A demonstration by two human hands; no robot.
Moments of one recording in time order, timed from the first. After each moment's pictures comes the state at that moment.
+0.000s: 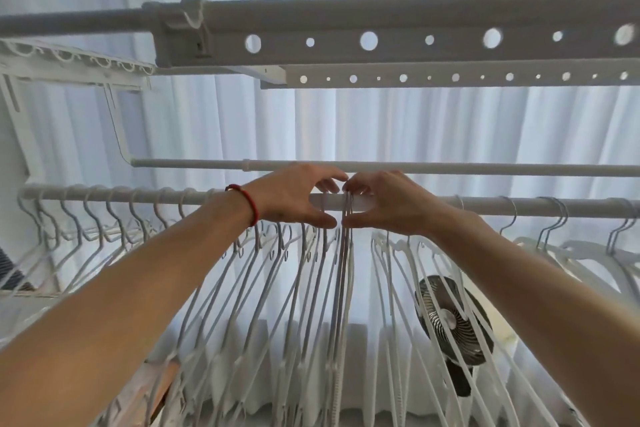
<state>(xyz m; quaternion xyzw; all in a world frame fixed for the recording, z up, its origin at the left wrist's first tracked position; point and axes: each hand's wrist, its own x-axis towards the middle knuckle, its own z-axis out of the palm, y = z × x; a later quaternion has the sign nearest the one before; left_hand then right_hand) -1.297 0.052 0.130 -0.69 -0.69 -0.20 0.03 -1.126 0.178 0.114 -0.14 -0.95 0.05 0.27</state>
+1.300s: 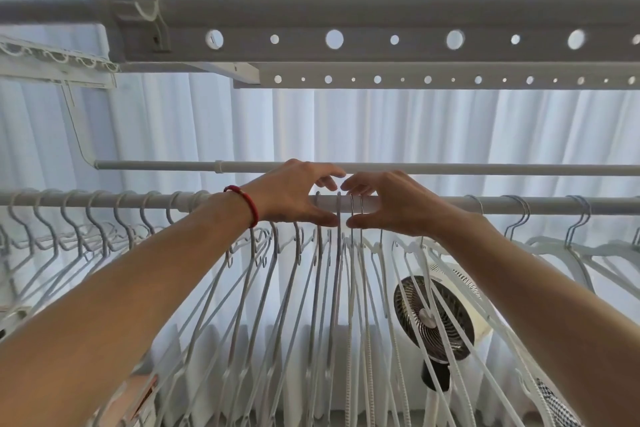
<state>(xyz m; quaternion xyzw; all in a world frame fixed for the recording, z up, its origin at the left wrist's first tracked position) -1.281 0.089 0.126 -0.71 -0.67 -0.21 0.09 -1.093 0.214 0.110 -0.14 -0.95 0.04 0.29</state>
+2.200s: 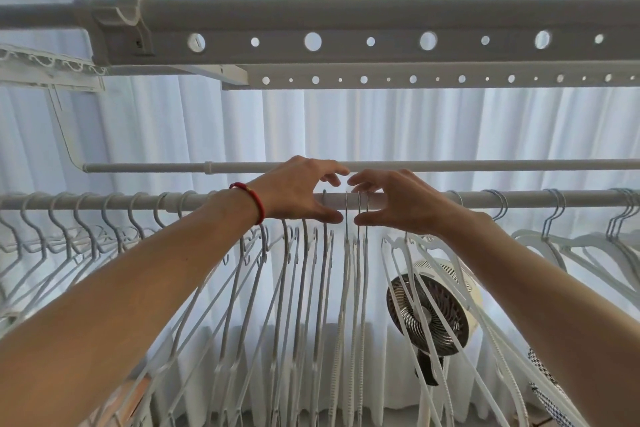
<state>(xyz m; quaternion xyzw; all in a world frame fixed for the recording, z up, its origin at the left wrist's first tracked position) -1.257 0.096 0.128 -0.72 -0.66 -0.21 0.10 -1.067 0.222 0.106 -0.16 -0.94 0.04 0.29</state>
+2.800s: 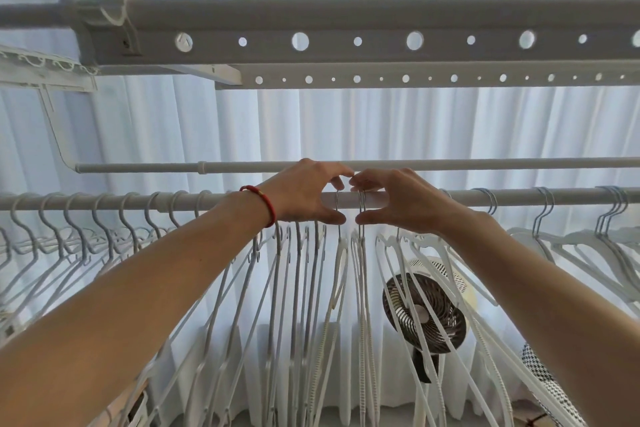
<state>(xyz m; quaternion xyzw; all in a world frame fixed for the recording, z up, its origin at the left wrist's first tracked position) -1.239 0.114 0.124 -0.72 -0.65 -0.20 0.12 -1.051 0.234 0.105 -0.16 -0.94 0.05 0.30</state>
